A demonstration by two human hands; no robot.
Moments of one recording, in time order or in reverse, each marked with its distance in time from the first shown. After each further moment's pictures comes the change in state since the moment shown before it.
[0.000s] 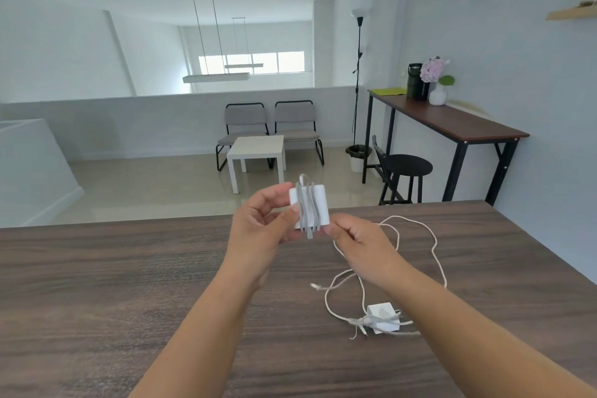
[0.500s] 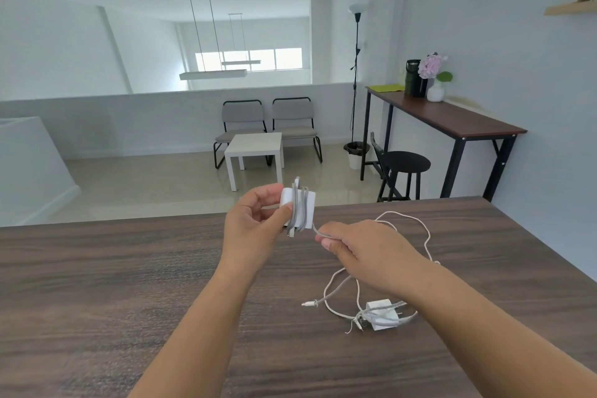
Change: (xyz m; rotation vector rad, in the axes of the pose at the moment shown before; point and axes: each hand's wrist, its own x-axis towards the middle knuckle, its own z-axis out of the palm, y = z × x) left_hand 0.010 -0.013 -0.009 0.228 0.144 0.039; right_hand -0.014 -0.032 -0.023 -0.579 -0.230 -0.180
